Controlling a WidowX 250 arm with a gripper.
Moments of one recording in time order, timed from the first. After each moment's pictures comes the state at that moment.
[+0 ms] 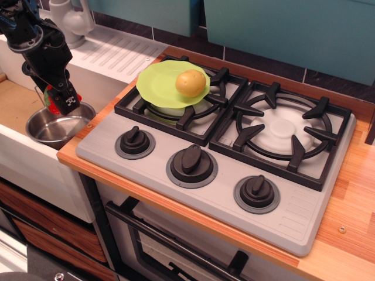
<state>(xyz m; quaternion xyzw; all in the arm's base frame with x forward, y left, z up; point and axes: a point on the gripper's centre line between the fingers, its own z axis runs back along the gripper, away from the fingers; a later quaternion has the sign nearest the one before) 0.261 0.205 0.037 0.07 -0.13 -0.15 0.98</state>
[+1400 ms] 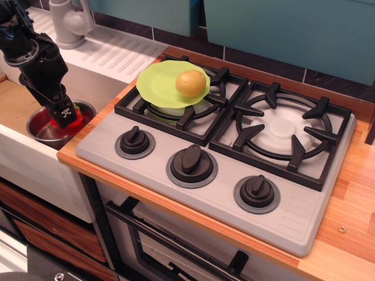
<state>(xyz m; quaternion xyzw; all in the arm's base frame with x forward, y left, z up) 0.254 0.205 0.022 0.06 -0.12 -0.15 0.98</state>
